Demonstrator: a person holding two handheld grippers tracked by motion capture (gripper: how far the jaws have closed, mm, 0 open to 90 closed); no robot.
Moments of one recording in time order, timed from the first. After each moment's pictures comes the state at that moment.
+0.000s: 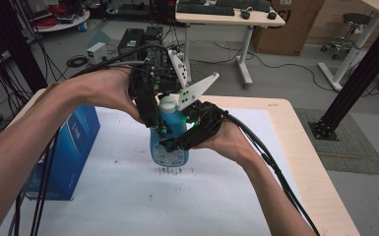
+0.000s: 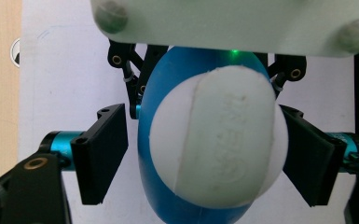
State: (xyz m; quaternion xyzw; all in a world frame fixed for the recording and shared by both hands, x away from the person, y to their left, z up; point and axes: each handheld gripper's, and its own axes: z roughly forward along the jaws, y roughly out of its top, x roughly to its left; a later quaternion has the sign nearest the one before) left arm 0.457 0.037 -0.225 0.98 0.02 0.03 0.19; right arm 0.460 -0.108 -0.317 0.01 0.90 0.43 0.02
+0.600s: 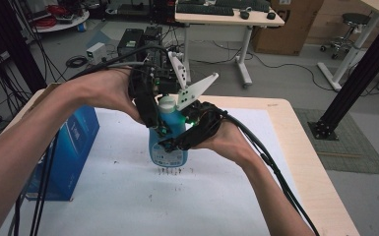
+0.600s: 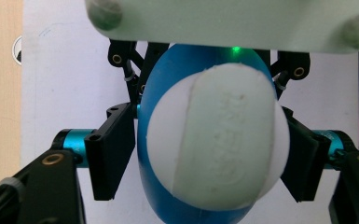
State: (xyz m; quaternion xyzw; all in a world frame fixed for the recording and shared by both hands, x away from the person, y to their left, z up) left arm 0.456 0.035 -0.226 0.98 0.02 0.03 0.19; right arm 0.461 -0.108 -0.317 0.01 0.90 0.44 0.02
